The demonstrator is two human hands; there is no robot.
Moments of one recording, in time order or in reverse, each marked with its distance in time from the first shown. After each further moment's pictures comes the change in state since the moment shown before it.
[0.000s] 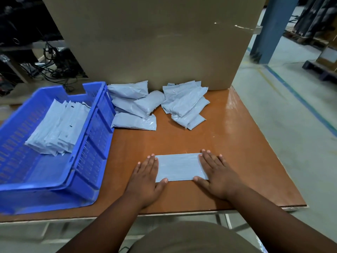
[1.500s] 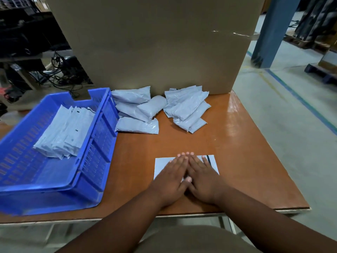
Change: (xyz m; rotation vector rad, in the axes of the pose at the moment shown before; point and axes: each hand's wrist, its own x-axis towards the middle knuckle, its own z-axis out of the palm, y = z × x) left_hand 0.022 0.071 -0.026 -0.203 0.042 0.298; right_hand 0.013 -0.050 -0.005 0.090 0.099 -0.220
